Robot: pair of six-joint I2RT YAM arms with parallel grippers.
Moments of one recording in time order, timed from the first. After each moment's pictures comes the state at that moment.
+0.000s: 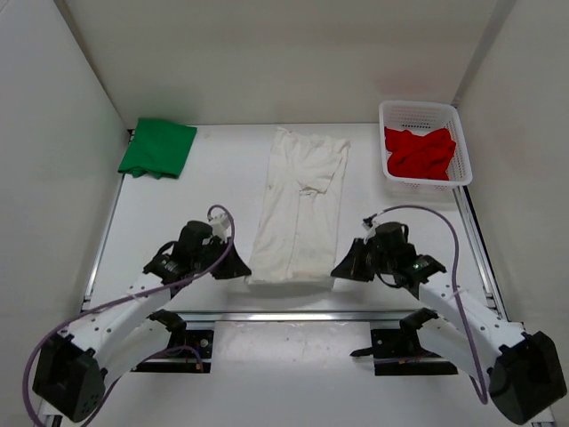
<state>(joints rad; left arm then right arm) -0.52 0.81 0.43 -0.41 0.37 -0.59 0.55 0.82 0.39 -0.35 -0.43 0.81</state>
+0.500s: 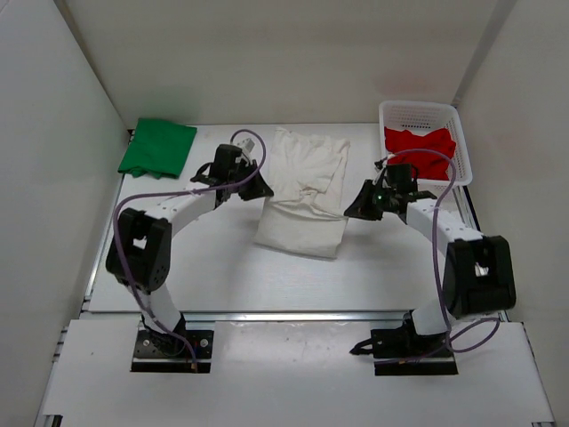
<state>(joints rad) -0.40 1.70 1.14 -0.13 0.33 -0.60 0.15 1.45 0.89 -0.28 -0.46 0.49</state>
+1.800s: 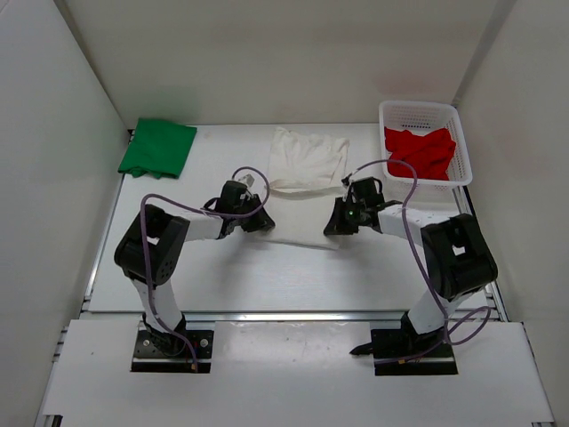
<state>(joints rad) -0.46 1.81 0.88 0.18 0.26 -0.69 0.34 1.65 0.90 -0.12 -0.38 0.46</state>
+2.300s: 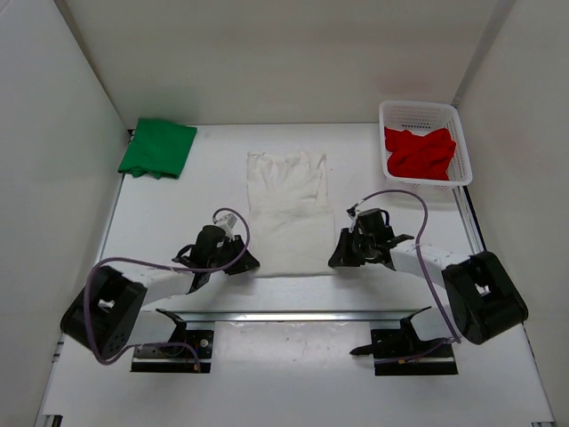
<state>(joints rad) -0.51 1.32 0.32 0.31 0.26 -0.72 0.41 1.39 0.52 -0.04 -0.38 0.53</state>
